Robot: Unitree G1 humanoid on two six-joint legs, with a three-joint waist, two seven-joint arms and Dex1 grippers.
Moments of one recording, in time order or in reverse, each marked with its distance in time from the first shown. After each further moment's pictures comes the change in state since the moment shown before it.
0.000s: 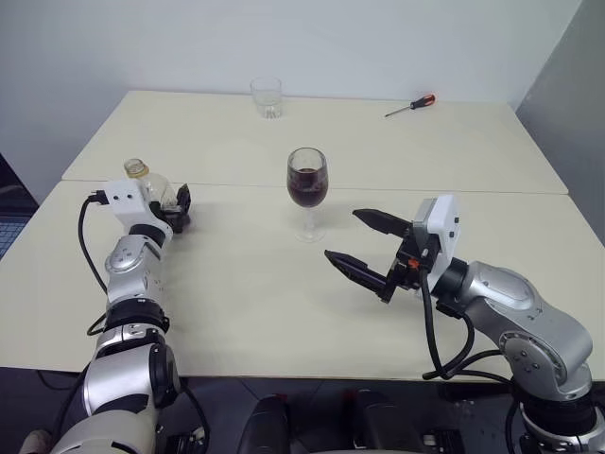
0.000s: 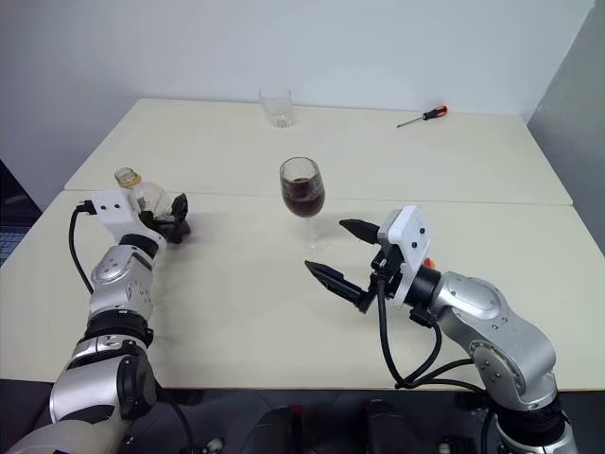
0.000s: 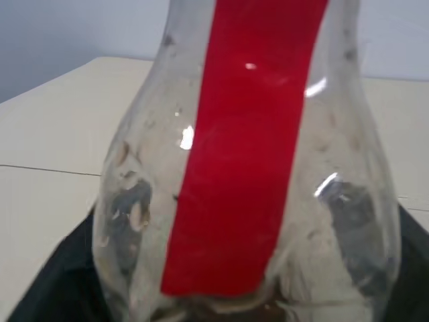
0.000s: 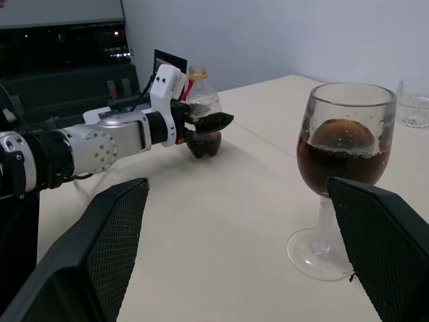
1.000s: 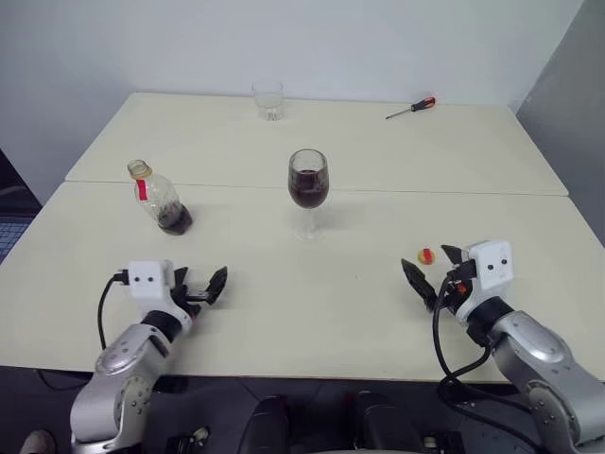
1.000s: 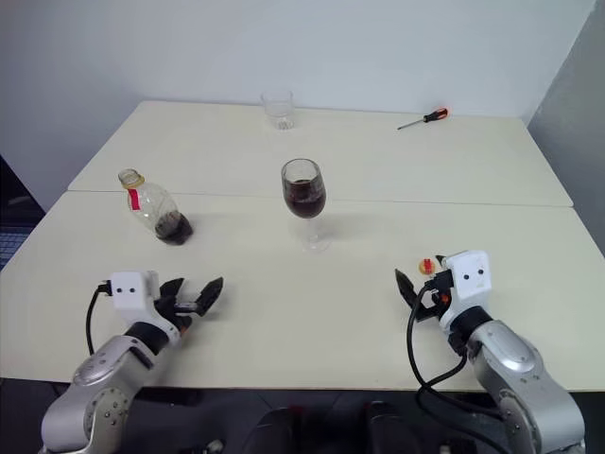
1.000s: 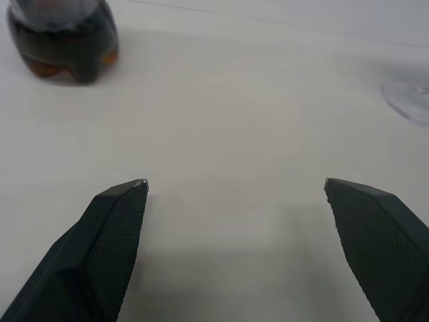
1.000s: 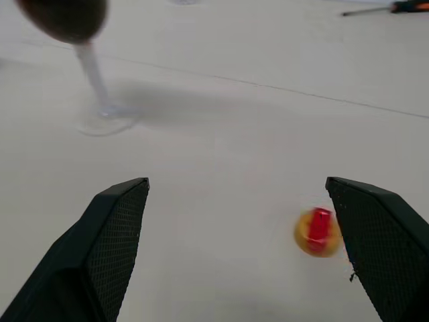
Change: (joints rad) left arm 0.820 -0.138 -0.108 -1.331 -0.241 0.761 0.112; right arm 0.403 0.079 -0.142 -0.029 -0.278 -0.022 -0.384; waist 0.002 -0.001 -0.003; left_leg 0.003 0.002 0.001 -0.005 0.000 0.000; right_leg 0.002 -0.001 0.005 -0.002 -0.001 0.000
